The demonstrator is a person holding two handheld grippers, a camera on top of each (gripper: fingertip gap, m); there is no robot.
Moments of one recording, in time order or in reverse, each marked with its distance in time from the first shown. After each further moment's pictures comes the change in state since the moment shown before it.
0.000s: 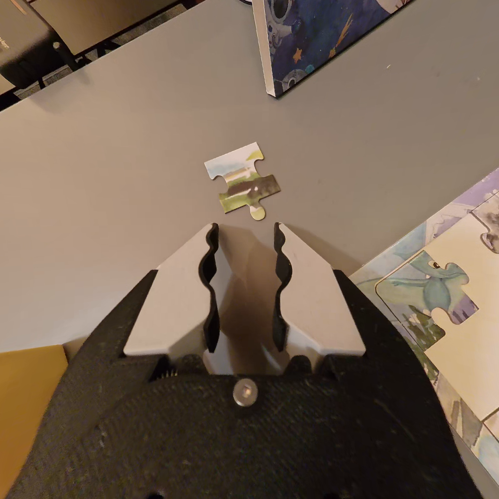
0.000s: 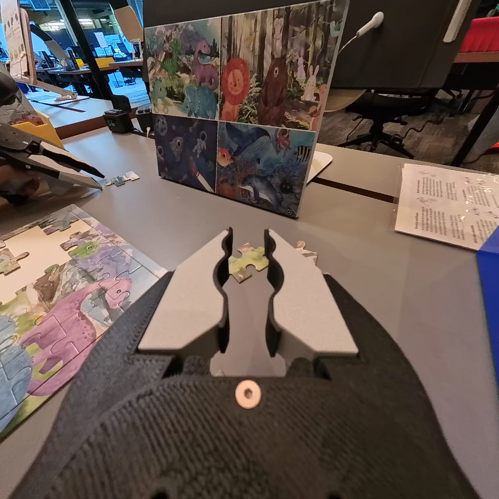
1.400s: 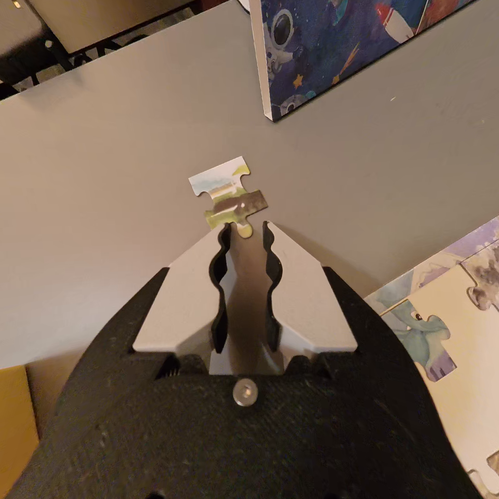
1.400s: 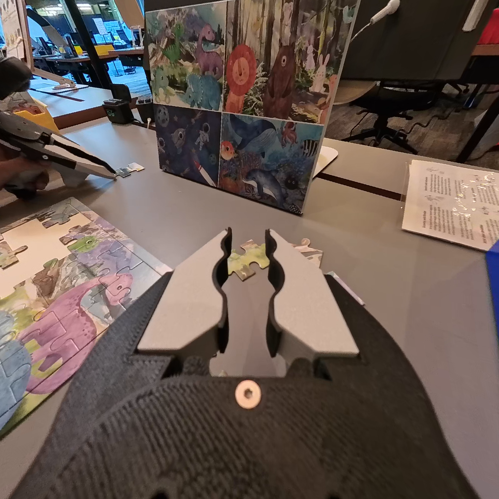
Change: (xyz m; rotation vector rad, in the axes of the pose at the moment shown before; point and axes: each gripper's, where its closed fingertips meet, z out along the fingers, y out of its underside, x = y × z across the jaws) left arm 0.011 -0.016 0.018 -0.013 -0.042 -0.078; right arm -0.005 0.004 0.005 -0.026 -0.007 -0.013
